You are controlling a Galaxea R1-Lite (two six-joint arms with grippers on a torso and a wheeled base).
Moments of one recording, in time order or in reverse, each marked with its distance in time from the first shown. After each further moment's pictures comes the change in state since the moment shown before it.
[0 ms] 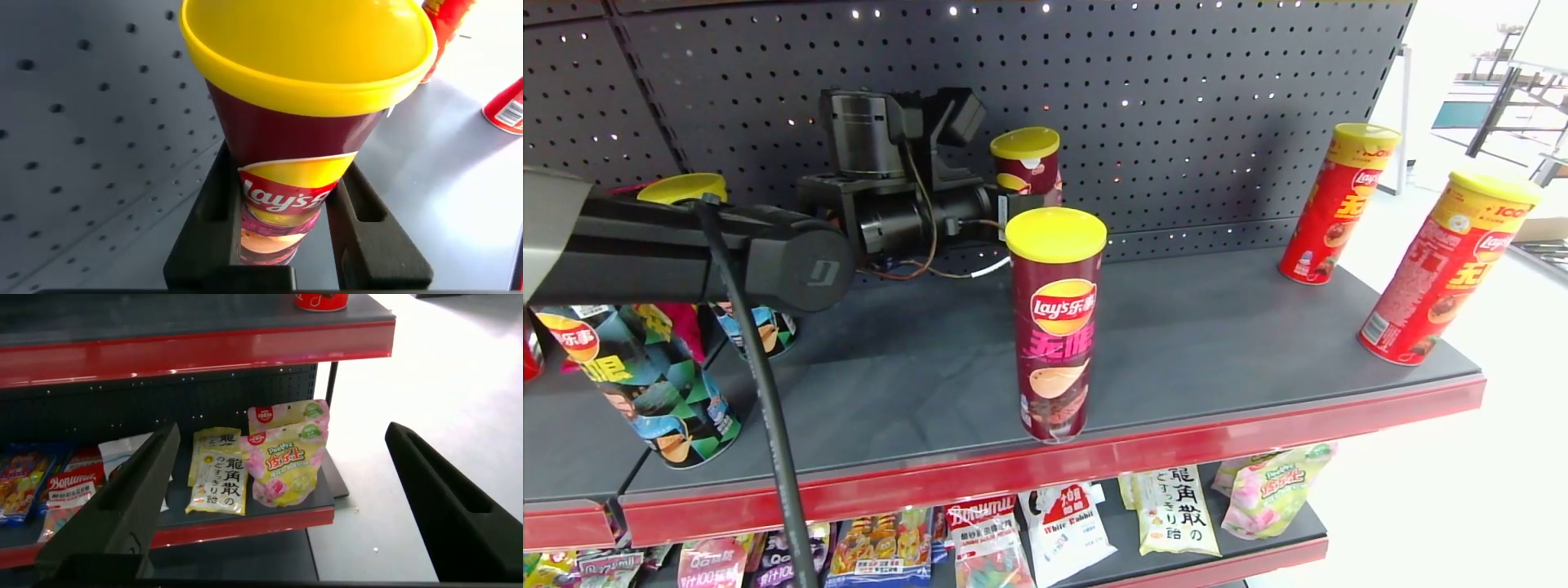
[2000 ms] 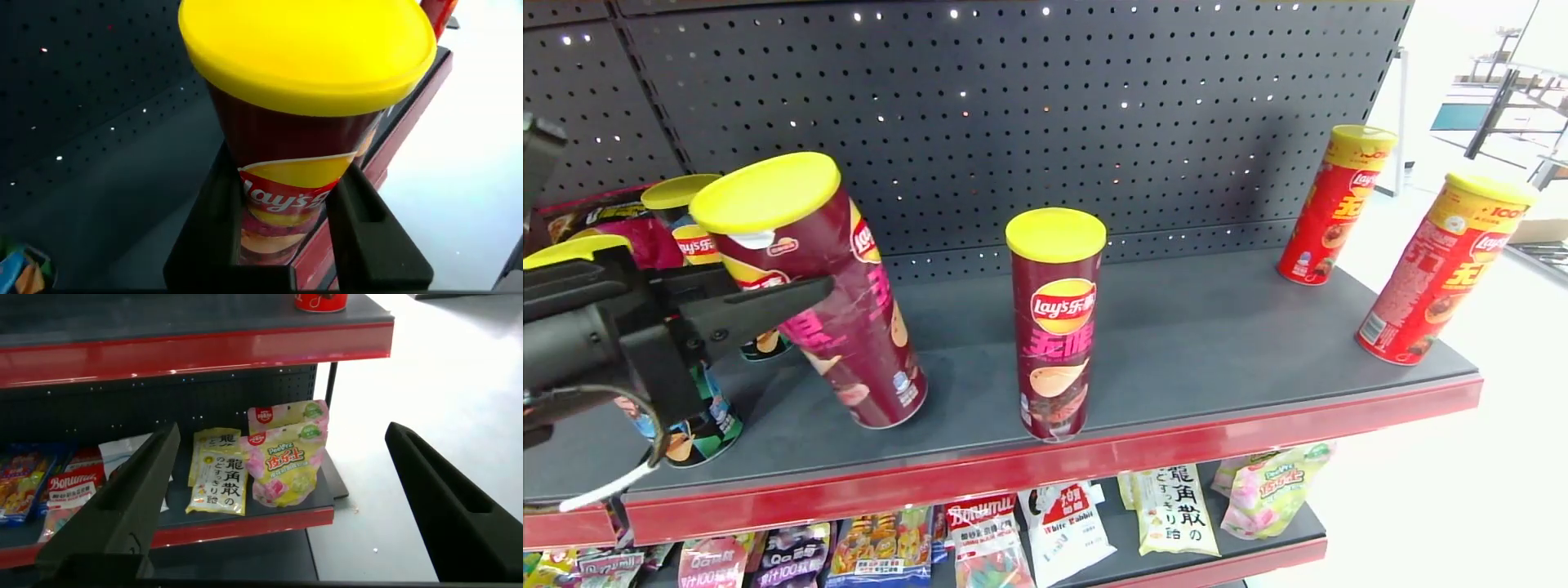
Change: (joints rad) left arm 0.173 -0.818 0.758 0.037 -0.193 0.072; right arm 0.000 0.000 0.000 0.000 0.000 0.000
